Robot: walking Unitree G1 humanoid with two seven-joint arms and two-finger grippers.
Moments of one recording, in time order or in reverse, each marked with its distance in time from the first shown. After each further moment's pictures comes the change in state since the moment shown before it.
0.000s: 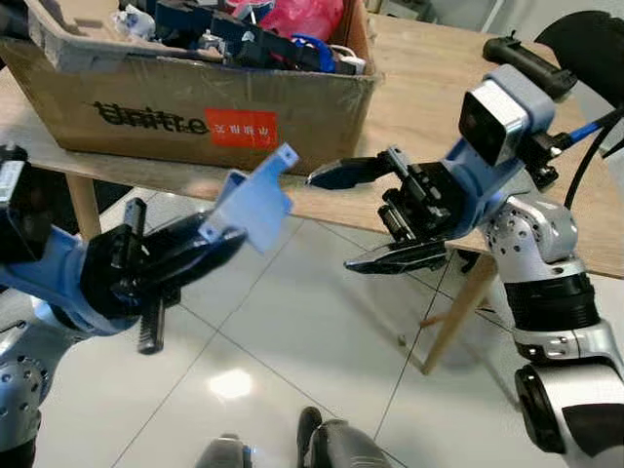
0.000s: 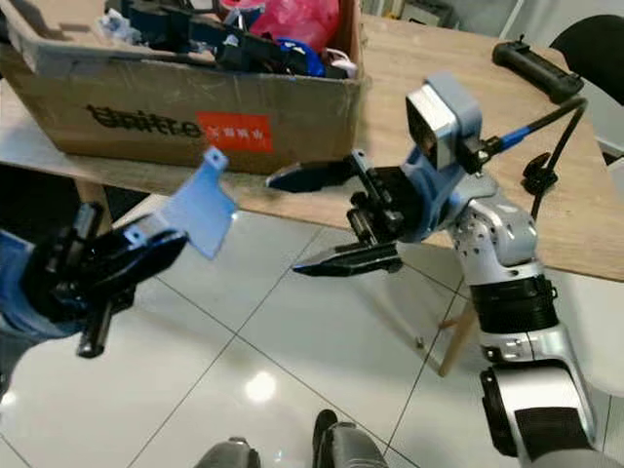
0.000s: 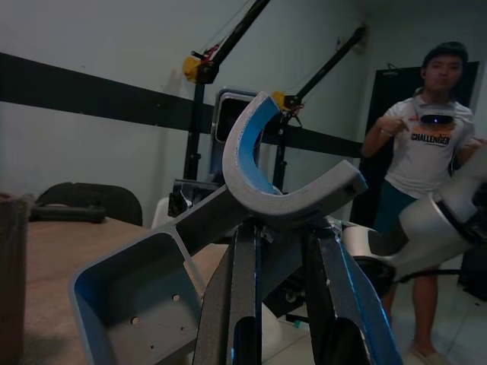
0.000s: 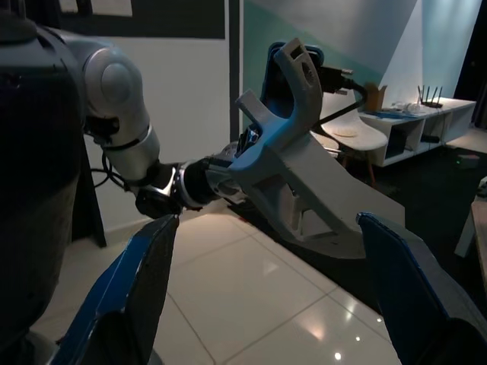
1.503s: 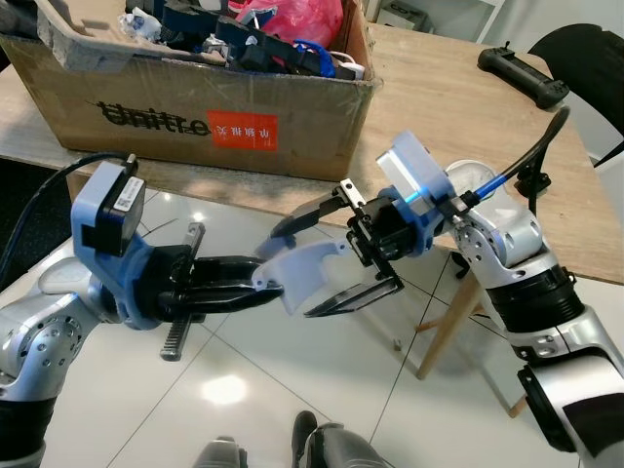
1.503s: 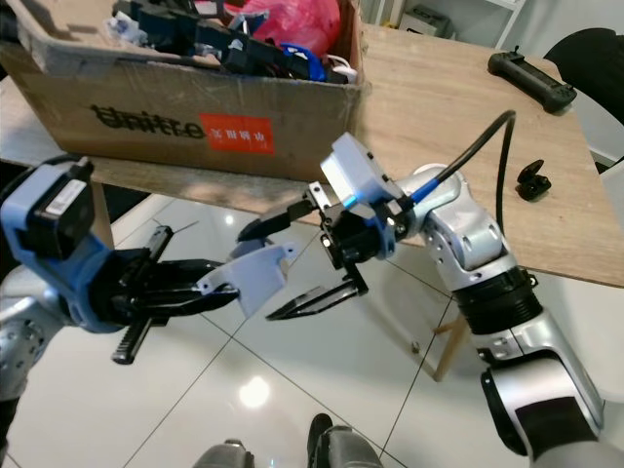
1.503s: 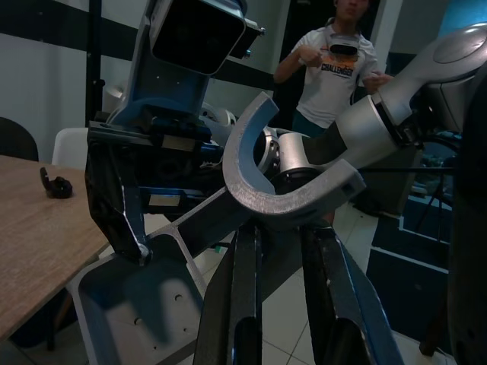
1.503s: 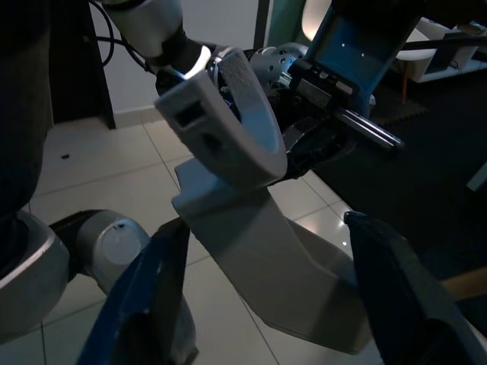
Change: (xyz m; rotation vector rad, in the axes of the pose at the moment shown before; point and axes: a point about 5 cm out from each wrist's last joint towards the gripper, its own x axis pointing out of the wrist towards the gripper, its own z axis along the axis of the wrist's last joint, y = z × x) left arm 0.003 0.021 -0.031 -0.159 0.226 -0.229; right arm 0.025 -0.006 -0.024 -0.086 0.324 0.109
